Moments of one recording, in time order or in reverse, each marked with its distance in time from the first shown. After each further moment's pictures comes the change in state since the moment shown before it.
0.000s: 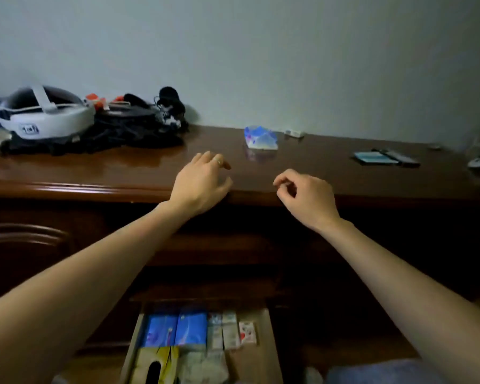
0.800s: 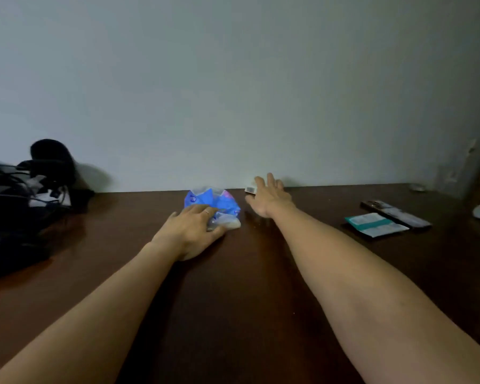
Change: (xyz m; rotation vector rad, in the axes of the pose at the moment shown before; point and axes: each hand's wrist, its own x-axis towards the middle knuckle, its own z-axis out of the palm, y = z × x) left_hand 0.276 -0.042 0.209 -0.002 -0.448 0.049; right_hand 0.309 0.230 0.162 -0.311 -0.395 0.517
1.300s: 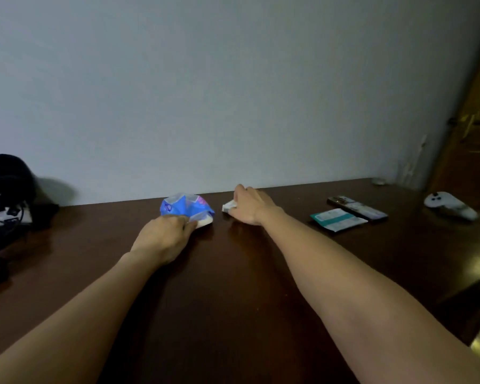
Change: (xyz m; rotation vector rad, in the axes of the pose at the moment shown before) left_hand 0.003 0.020 -0.003 -0.026 0.109 -0.036; right_hand -0.031 0.031 -0.024 0.003 -0.029 -0.135
